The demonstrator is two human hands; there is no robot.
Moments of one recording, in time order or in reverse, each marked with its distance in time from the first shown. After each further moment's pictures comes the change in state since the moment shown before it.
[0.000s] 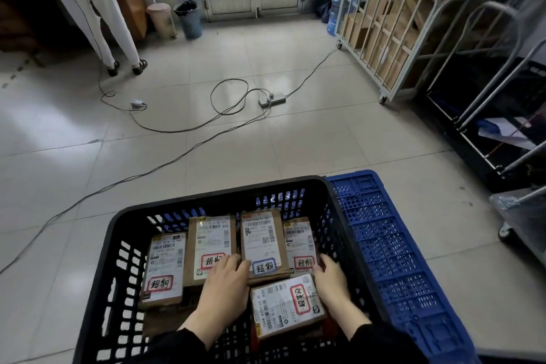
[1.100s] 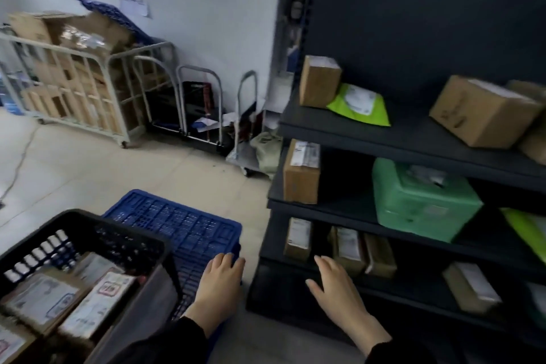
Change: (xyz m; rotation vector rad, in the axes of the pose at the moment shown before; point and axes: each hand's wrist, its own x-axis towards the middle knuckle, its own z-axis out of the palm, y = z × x) left_hand -0.229 0.227 -0.009 0.310 0.045 1.090; right_hand -0.420 0.238 -0.094 -0.303 0.742 0.242
